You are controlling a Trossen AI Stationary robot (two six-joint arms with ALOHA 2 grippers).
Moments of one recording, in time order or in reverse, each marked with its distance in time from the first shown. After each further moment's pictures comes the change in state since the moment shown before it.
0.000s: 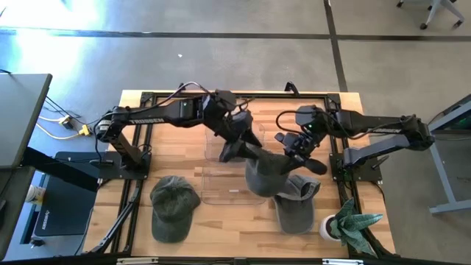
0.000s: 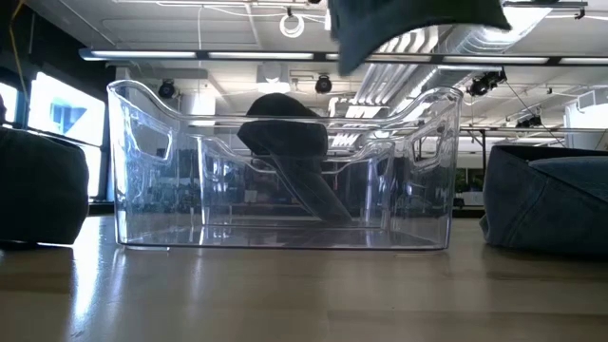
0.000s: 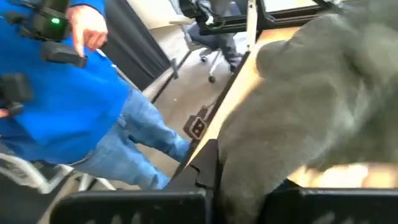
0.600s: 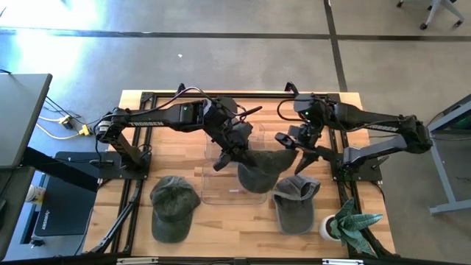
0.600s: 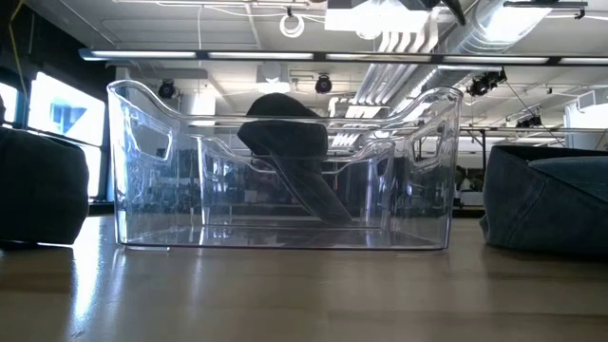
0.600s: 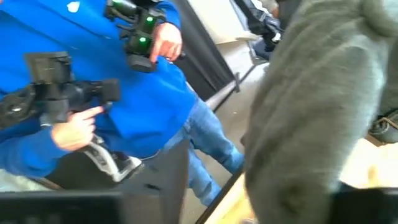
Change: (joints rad) left arm -0.046 0.000 0.000 -0.041 0.106 0.176; right arm -0.144 0.025 0.000 0.021 -0.419 -0.045
